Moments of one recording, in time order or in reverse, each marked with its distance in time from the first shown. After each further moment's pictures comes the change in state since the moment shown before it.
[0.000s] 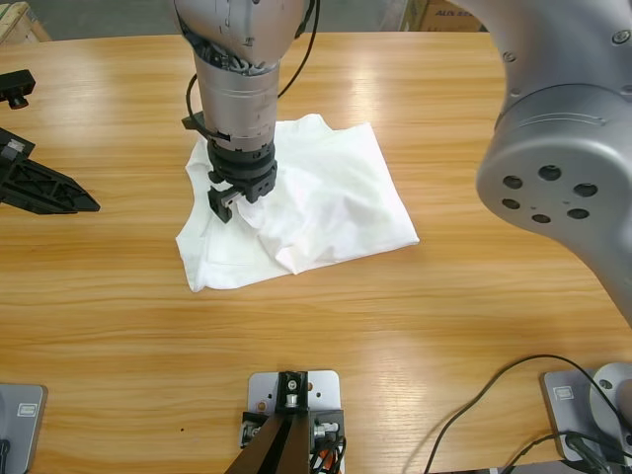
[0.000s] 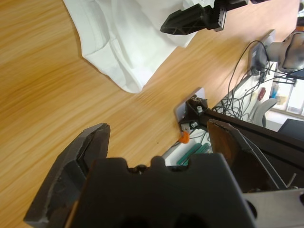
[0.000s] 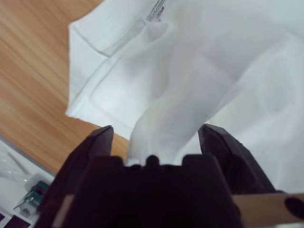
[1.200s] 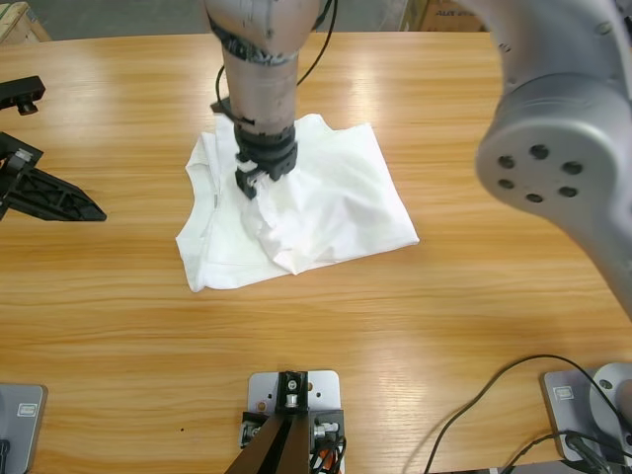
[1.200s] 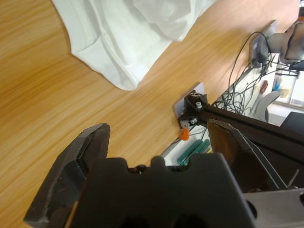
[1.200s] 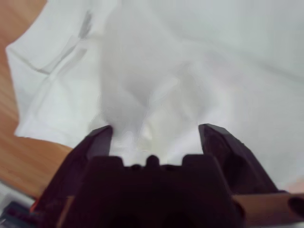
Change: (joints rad) arm 0 -0.042 0.003 0.002 -0.005 0.001 0.001; arm 1 -0.050 -0.018 0.000 0.000 -0.137 -0.030
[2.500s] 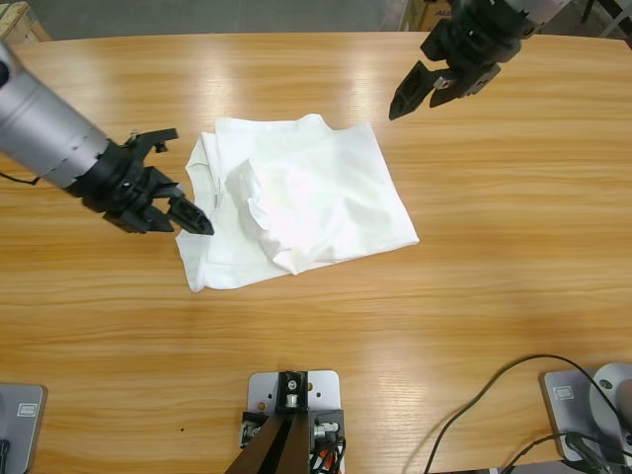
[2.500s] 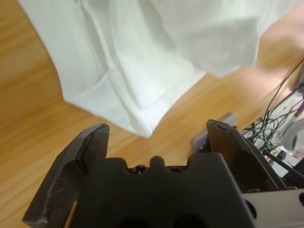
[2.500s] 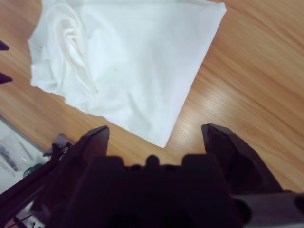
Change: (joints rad) arm 0 -0.248 0.282 -0.033 -0.247 0.174 -0.293; arm 1 -0.435 -0.625 0.954 -0.424 0.256 -0.169
